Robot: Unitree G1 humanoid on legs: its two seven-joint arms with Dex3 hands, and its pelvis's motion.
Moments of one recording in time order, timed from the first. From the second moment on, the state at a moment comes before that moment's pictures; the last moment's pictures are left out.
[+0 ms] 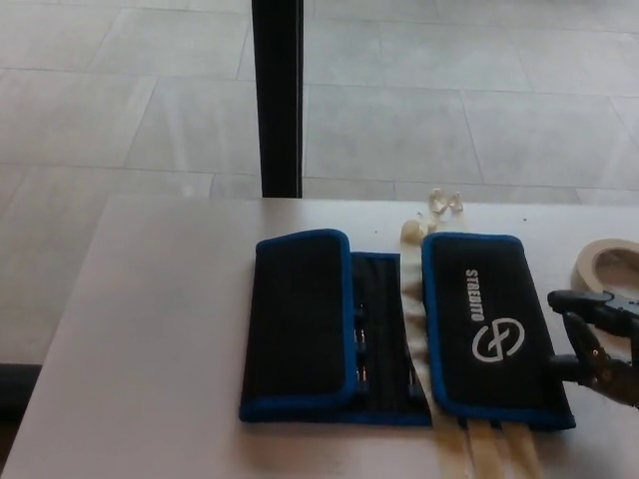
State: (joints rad) left_arm -0.16 0.72 0.43 1.28 -0.13 0.04 0.03; right_arm -0.25 -0.45 -0.02 0.17 0.13 0.43 0.12
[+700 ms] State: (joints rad) left_arm -0.18 0.74 0.37 1.28 -0.12 0.04 0.03; right_arm -0.34 -0.45 0.23 0.34 -0.12 0.15 0.04
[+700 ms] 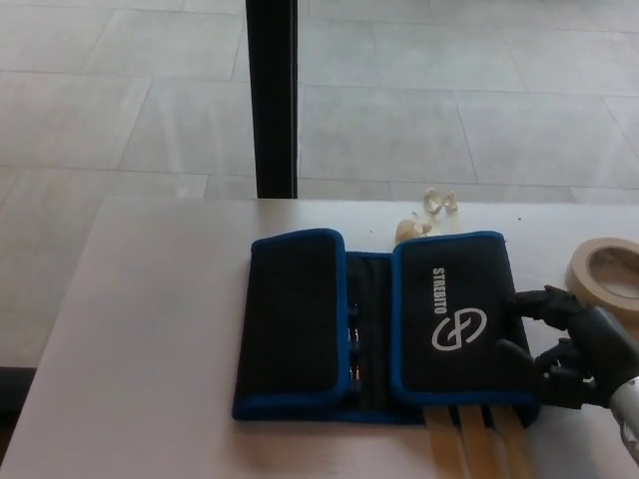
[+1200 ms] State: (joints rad) left_arm -0.18 0.75 0.36 1.29 -0.12 0.04 0.03; right_arm -0.27 -0.64 0.23 0.13 -0.20 0.07 0.15
